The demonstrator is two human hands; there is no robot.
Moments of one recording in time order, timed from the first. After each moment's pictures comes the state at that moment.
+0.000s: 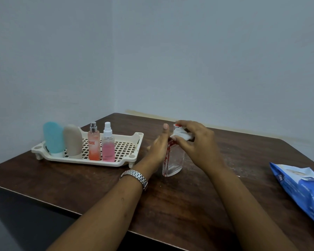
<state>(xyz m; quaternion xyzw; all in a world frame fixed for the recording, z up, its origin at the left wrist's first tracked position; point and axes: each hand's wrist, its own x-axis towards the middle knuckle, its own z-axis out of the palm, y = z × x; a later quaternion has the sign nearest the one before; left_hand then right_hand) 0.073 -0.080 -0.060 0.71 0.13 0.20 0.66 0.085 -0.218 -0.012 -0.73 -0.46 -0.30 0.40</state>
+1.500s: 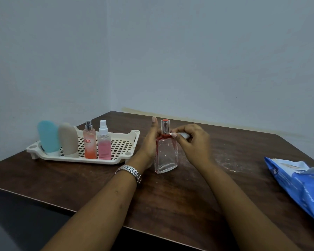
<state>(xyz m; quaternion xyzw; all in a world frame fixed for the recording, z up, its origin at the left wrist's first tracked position) 0.051 -0.083 -0.041 0.61 0.03 0.20 0.77 0.097 -0.210 -0.028 -0.75 -0.36 -0.24 0.50</state>
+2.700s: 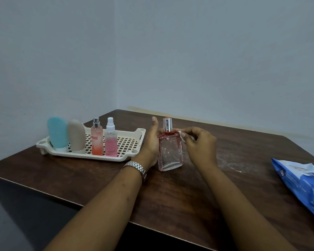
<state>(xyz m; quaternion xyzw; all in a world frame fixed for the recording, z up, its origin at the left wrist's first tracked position) 0.052 -0.078 -0.041 0.51 0.02 0.14 0.85 0.086 -0.203 -0.033 -0.77 -0.29 -0.25 0.51</state>
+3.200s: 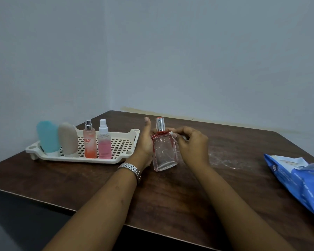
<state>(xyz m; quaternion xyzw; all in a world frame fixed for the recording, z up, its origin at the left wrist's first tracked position) 0.054 -0.077 -0.042 0.51 0.00 0.13 0.85 0.083 -0.200 -0.036 -0.76 -0.30 -0.24 0.53</state>
